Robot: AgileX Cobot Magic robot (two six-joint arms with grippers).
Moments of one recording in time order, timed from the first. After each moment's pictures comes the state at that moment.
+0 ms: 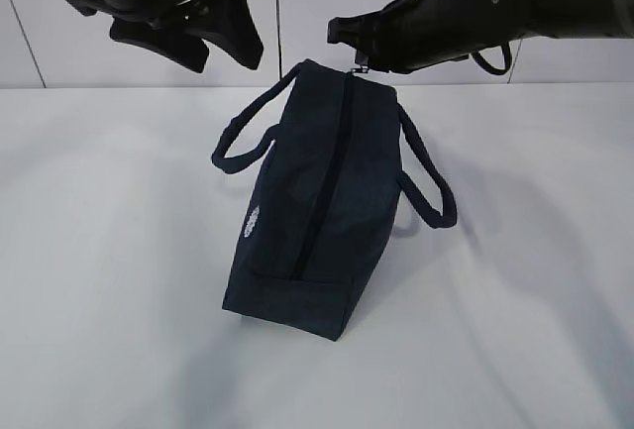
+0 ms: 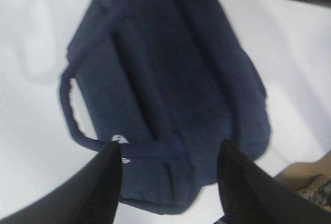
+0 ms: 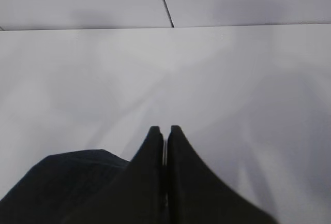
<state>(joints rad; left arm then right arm) -0.54 1.66 -1.57 -0.23 0.96 -0.14 0.35 1.96 -1.51 0.06 0.22 0.25</state>
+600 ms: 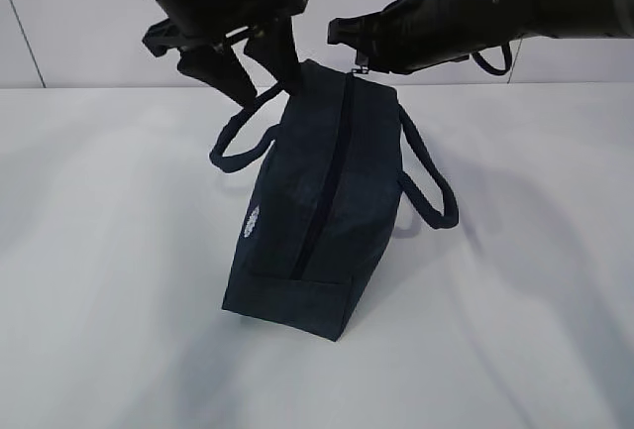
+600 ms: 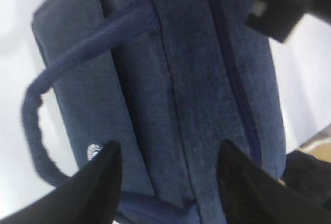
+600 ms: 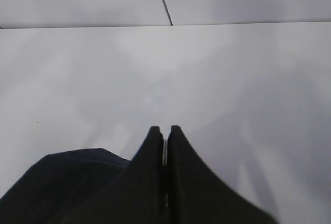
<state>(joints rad) -0.48 1.97 -1.87 -0.40 1.19 -0.13 0.35 1.96 -1.51 0.06 0.23 0.25</state>
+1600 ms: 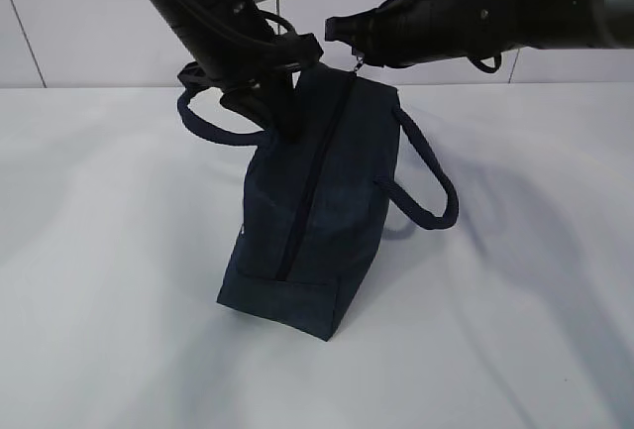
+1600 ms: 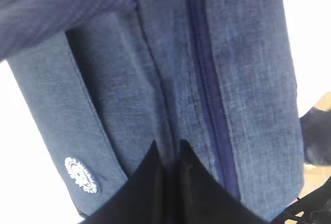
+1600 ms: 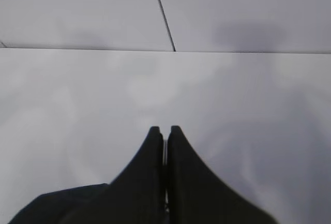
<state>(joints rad) -0.48 2.07 -1.88 -0.48 1.22 0.08 0.34 2.00 -1.53 0.03 0.12 0.25</state>
